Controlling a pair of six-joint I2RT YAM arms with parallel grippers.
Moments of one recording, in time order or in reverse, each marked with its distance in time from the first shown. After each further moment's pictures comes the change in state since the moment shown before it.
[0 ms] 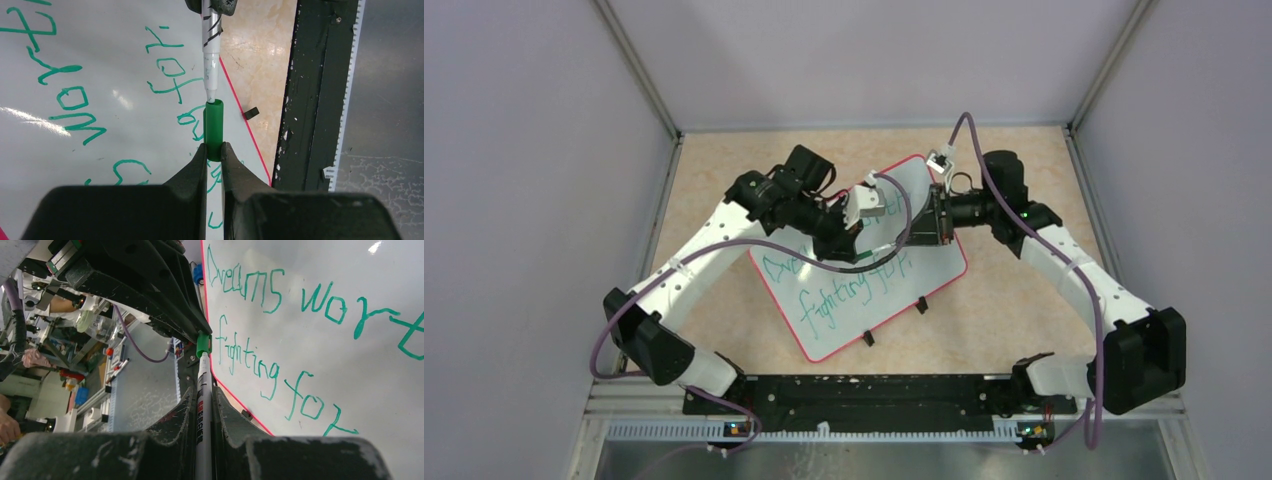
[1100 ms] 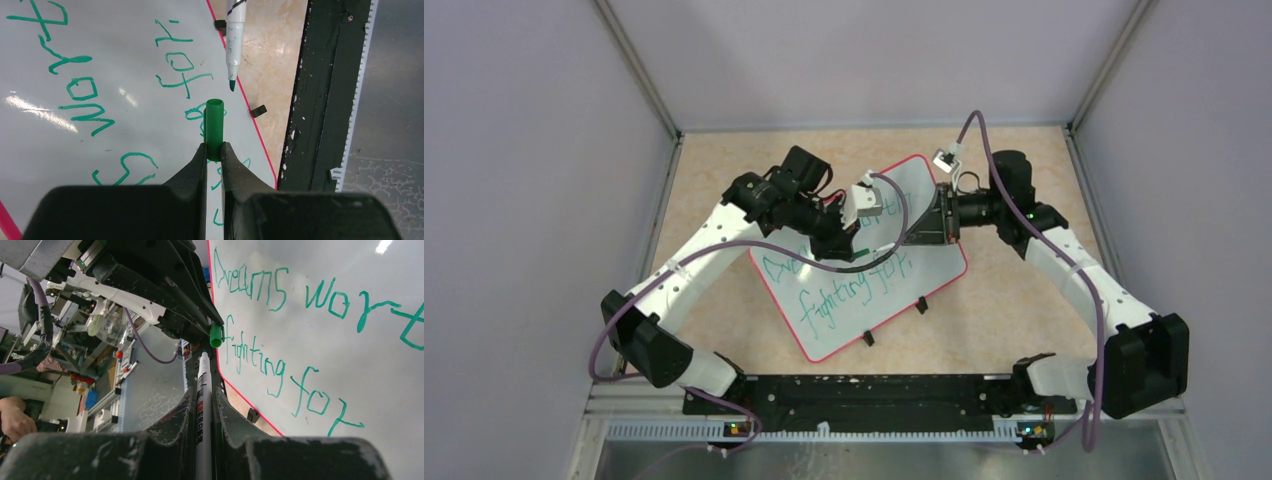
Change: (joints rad) left arm 0.014 -0.011 -0.017 0.009 -0.026 0.001; right arm -0.036 -0.021 -0.013 0.010 -0.042 0.036
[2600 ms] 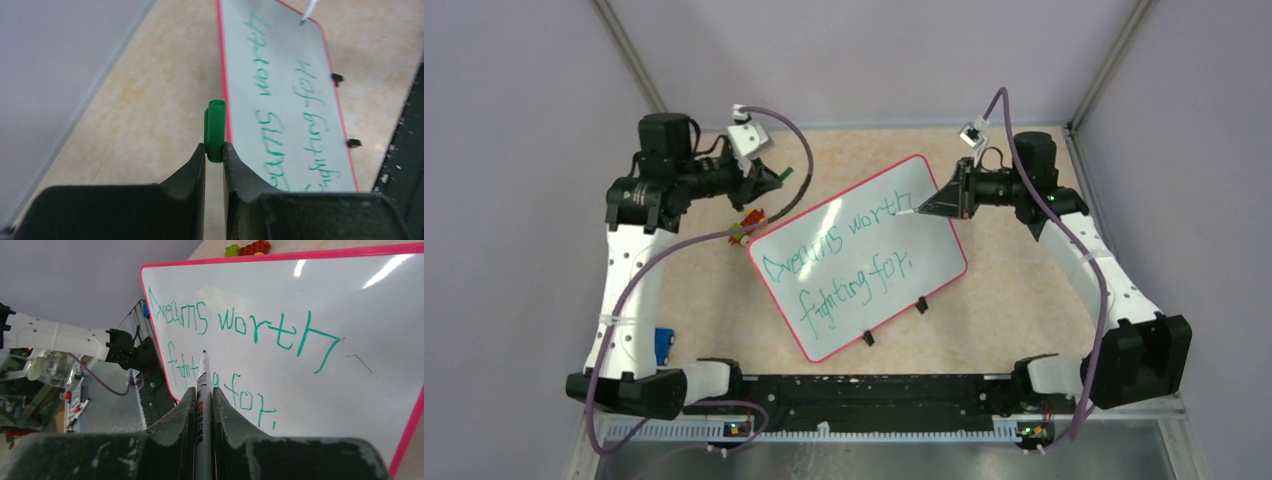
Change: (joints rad) left arm 0.593 -0.214 0.126 0.097 0.172 0.101; right arm -0.126 0.033 0.165 -0.167 0.169 -0.144
